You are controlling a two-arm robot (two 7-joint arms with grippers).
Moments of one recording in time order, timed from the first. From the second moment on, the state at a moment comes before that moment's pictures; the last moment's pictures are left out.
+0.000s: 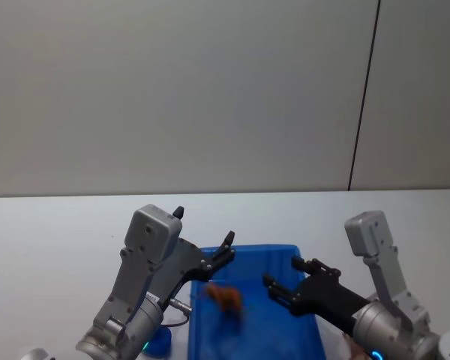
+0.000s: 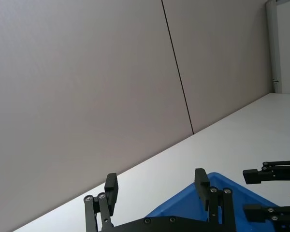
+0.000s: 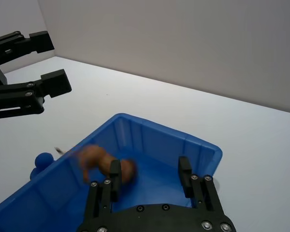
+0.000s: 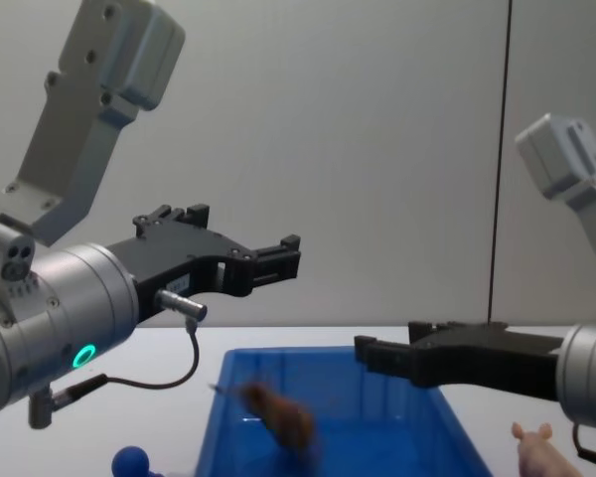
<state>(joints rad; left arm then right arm) -0.24 0.38 0.45 -1.63 -0.20 0.01 -0.01 0.23 0.16 -0.29 -1.46 0.19 0.23 0.41</state>
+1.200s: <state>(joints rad) -0.24 0.38 0.45 -1.63 -0.20 0.01 -0.01 0.11 0.23 -0.26 -1.64 0.22 0.32 0.17</state>
